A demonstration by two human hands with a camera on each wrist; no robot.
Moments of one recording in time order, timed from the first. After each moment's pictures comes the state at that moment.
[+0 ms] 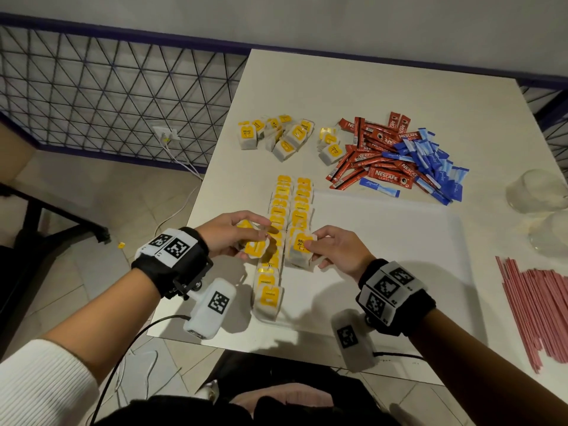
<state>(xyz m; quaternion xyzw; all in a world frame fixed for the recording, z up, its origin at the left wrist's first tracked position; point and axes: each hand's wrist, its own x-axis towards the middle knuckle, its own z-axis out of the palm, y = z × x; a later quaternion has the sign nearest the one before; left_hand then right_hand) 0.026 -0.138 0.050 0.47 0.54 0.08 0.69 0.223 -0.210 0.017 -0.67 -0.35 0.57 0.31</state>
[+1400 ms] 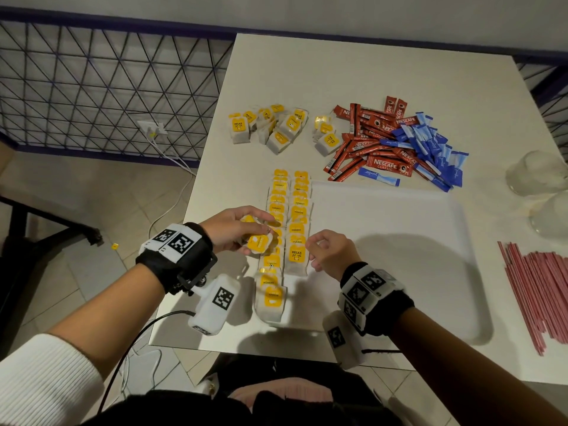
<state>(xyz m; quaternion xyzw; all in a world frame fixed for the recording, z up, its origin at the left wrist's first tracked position) 0.033 -0.122 0.040 0.48 0.52 0.06 0.70 0.205 -0.210 -0.017 -0.76 -0.37 0.46 0.28</state>
